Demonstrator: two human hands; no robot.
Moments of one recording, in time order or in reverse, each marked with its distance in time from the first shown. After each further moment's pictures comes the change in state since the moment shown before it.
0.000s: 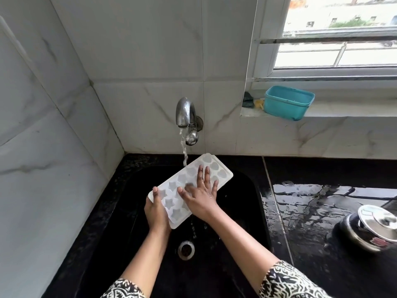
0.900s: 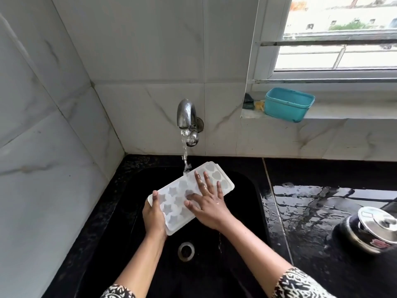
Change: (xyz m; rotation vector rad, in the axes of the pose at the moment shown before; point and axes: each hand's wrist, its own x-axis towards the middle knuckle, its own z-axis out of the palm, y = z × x) left_hand 0.000 -0.001 -0.012 0.010 -0.050 0.005; right_hand -0.017 0.026 -0.007 -0.213 -0.030 -0.174
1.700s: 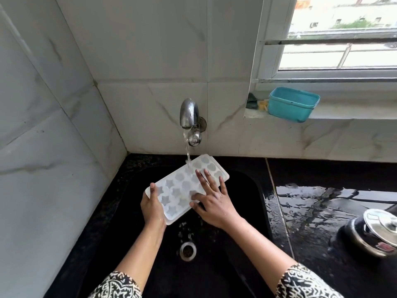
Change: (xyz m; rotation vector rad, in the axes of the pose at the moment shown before) left_hand 0.017 0.014 0.009 -0.012 0.062 -0.012; right_hand 0.006 0.014 0.005 -0.203 0.142 -0.127
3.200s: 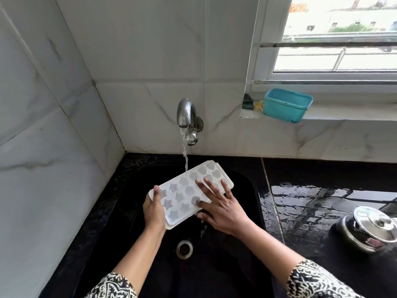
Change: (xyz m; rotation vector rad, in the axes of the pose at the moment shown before) left_hand -0.016 -0.009 -0.005 0.057 -0.093 0.006; right_hand -0.032 0.037 0.014 -0.279 0.138 -0.224
